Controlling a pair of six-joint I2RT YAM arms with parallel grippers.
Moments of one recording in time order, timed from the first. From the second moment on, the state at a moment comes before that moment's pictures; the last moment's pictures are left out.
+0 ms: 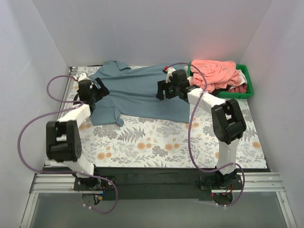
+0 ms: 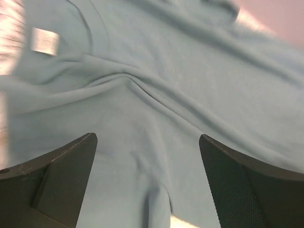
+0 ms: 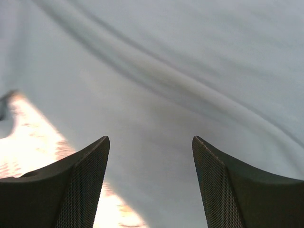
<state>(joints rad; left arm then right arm) 0.03 1.69 1.01 0.15 0.00 -0.48 0.45 1.99 1.44 -0.12 -0.26 0.16</state>
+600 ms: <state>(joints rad) 0.06 1.09 0.41 0.22 -0.29 -0.62 0.94 1.99 1.43 -0.06 -0.19 0.13</state>
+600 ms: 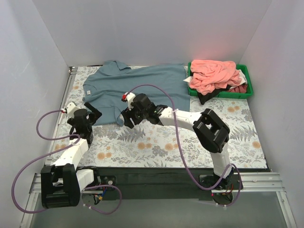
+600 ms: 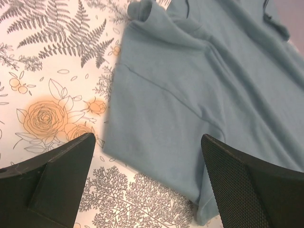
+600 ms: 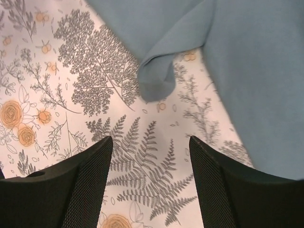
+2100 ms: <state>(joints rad) 0.17 1.05 0.39 0.28 -0.11 -0.66 0.85 2.25 1.75 0.09 -0.61 0.54</state>
